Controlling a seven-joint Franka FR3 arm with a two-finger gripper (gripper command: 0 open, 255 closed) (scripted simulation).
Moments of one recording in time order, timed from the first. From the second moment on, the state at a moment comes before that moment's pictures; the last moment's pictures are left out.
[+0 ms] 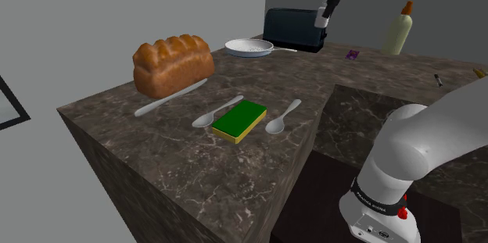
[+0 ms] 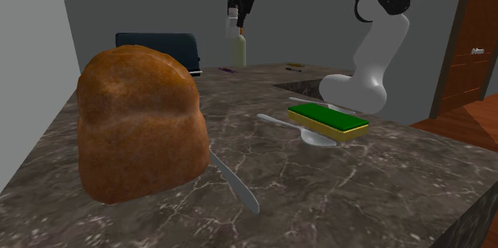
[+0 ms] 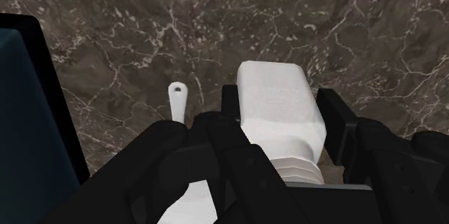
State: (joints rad) arm -0.07 -0.59 -0.41 -1.88 -0.05 1.52 -0.64
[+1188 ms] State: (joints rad) arm -0.01 -0.23 -1.02 -1.46 0.05 1.40 -1.20
